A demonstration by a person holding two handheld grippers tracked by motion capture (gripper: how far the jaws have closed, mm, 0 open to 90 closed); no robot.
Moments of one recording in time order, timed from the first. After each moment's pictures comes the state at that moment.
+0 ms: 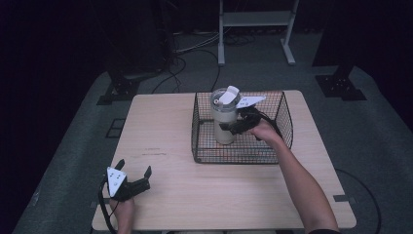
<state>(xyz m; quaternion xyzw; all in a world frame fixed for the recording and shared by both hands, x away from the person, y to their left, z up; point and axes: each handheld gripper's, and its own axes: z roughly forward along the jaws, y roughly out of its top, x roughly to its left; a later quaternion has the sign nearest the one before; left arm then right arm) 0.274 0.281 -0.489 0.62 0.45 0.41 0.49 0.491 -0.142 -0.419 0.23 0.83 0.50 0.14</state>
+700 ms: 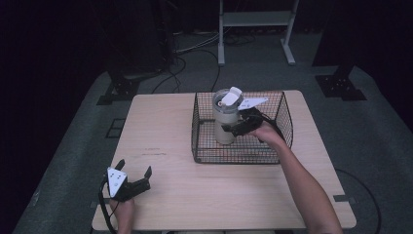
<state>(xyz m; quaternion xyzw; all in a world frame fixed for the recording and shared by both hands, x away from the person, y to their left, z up) 0.273 0.280 -0.489 0.62 0.45 0.41 0.49 0.482 -0.147 -0.417 0.24 0.83 0.48 0.15</state>
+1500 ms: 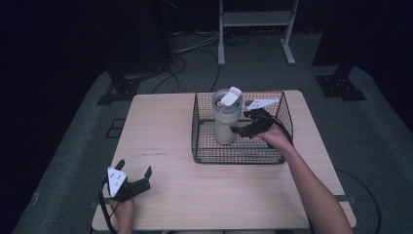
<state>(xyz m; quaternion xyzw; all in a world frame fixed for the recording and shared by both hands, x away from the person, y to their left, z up) 0.273 0.280 -0.489 0.62 0.45 0.41 0.49 0.459 -0.171 -0.405 0.32 0.82 0.46 0.15</state>
